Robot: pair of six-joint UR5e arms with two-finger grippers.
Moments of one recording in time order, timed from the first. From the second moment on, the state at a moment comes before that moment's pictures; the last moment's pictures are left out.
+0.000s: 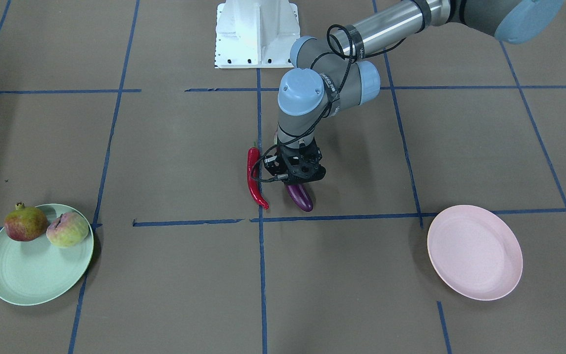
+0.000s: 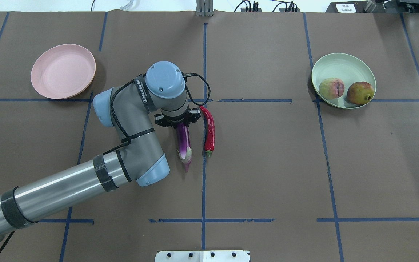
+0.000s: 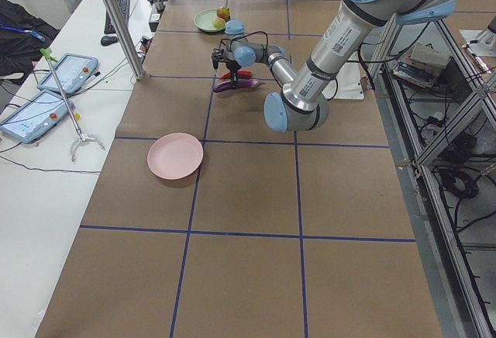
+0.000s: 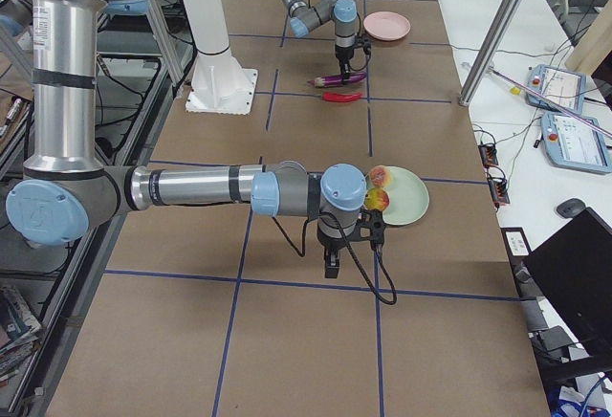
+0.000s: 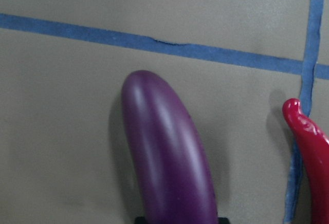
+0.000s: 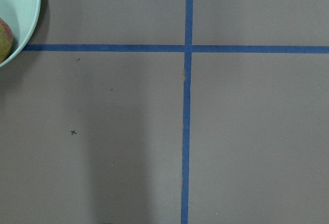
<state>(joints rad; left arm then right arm) -0.59 -2.39 -1.37 -1.72 -1.90 -1.34 1.55 -1.66 1.76 -1.66 2.37 0.01</state>
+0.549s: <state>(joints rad) -0.94 -2.28 -1.35 -1.71 -2.10 -0.91 1.55 -1.66 1.76 -1.66 2.37 0.01</state>
